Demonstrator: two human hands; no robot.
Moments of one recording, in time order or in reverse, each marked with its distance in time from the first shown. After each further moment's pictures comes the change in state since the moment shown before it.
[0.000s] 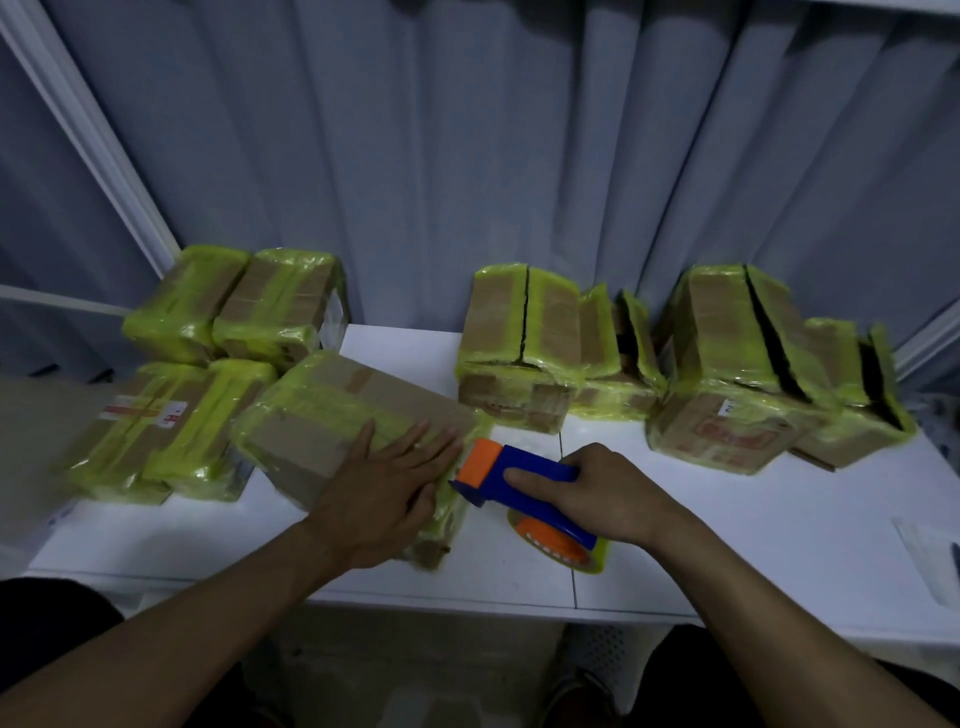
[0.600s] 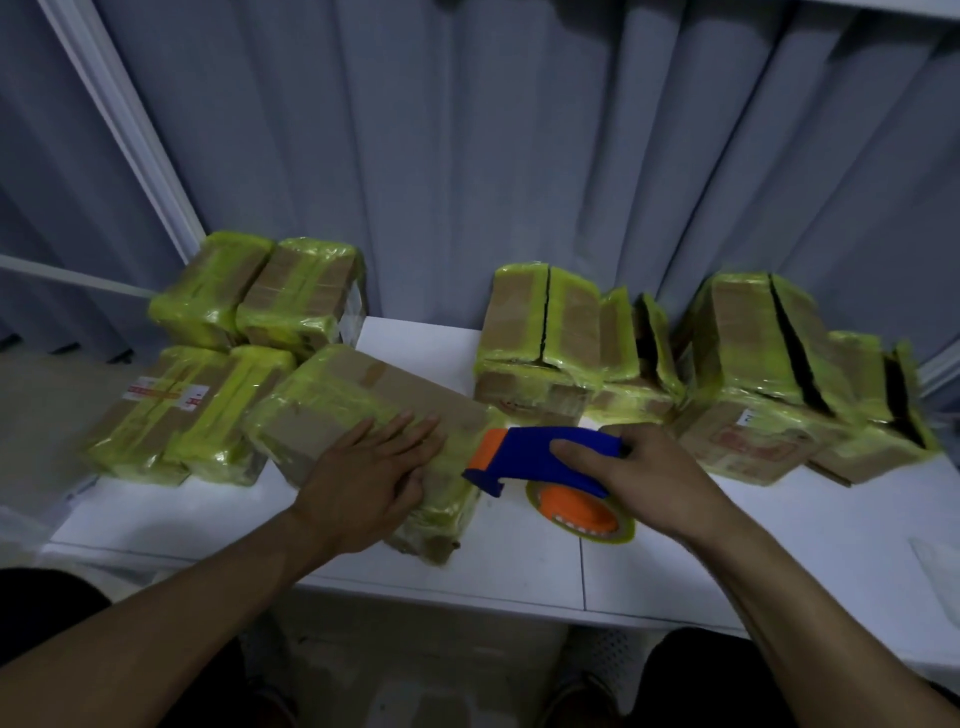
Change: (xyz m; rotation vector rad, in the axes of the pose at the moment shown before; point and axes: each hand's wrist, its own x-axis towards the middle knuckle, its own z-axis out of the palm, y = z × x) left_hand -0.016 -0.025 -0.002 0.057 0.001 -0.097; right_hand -0.018 -0.013 -0.018 0.225 0.174 -0.131
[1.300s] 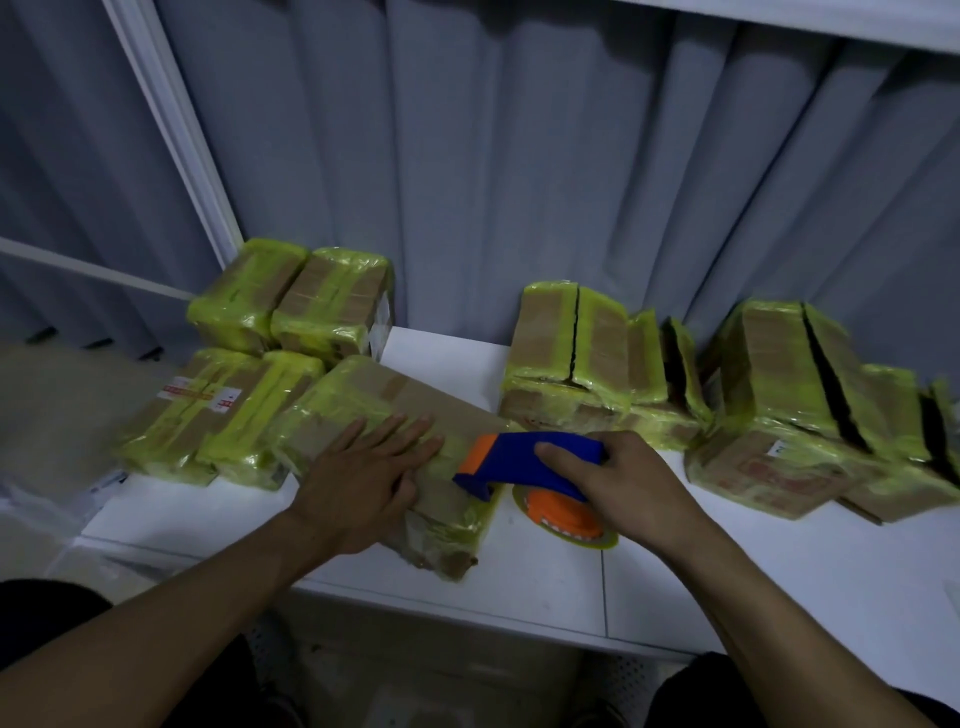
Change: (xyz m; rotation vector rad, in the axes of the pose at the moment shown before) left_hand -0.013 -0.032 -0.006 0.013 -0.010 -0.083; right_hand 0.020 -0.025 0.035 -0.038 0.009 -0.066
